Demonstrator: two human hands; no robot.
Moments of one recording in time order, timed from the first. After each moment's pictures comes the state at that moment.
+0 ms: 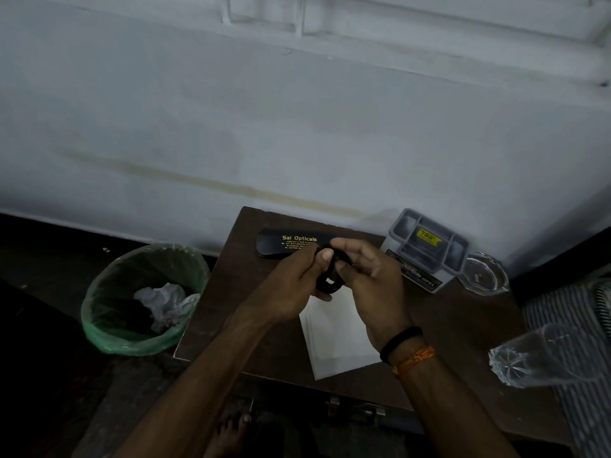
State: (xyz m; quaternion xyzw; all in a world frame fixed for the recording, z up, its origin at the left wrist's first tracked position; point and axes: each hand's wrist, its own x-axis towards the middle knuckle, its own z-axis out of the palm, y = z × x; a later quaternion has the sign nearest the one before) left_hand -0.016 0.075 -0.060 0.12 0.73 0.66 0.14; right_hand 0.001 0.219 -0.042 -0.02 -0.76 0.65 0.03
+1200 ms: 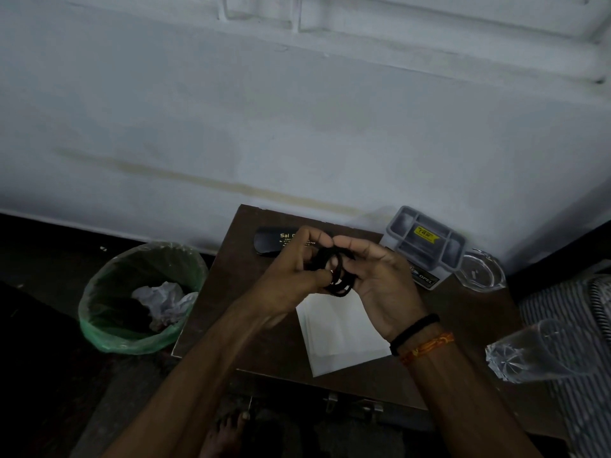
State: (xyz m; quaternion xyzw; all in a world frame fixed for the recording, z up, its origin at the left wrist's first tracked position) left_hand -0.011 0.076 -0.043 0.09 0.65 0.74 0.15; right_hand -0.007 0.237 -0.038 -0.04 -0.59 0.80 -0.07
